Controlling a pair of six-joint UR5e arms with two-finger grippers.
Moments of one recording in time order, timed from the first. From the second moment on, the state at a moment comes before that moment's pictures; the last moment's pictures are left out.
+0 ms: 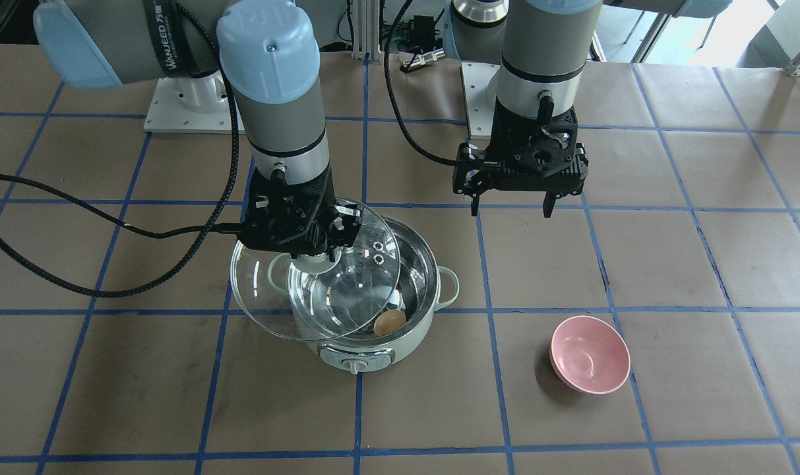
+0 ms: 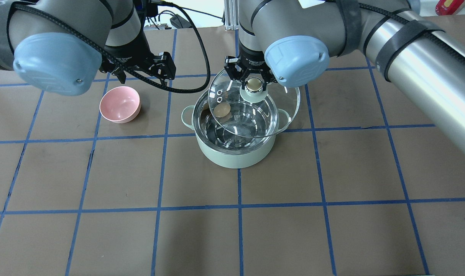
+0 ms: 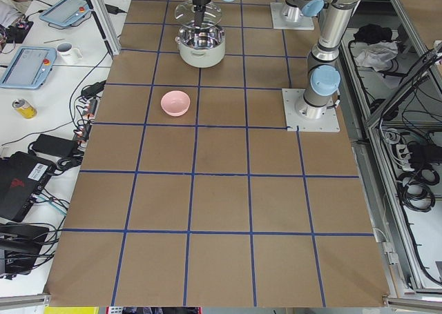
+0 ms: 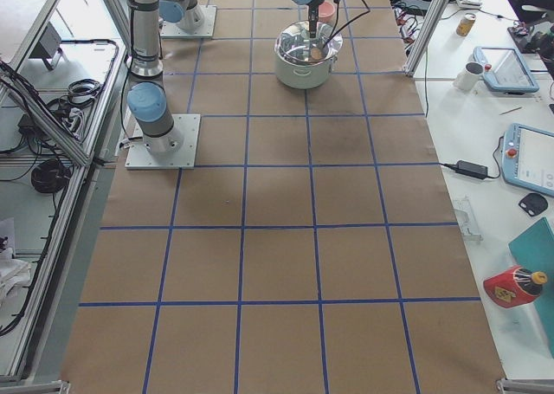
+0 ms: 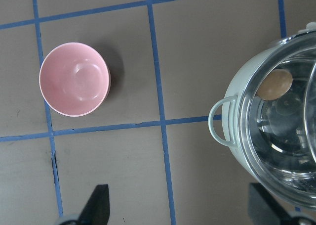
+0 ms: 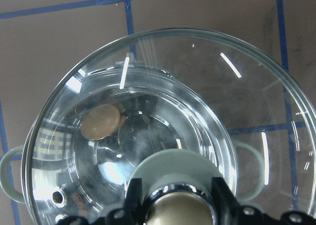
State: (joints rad) left arm -1.71 -1.65 -1.56 -1.40 1.70 -0.04; right arm 1.89 -1.27 1.45 -1.85 -1.58 0.43
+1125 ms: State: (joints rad) left arm -1.62 -1.65 -1.56 -1.46 1.60 0.00; right arm 1.95 -1.19 1.43 -1.89 -1.58 0.50
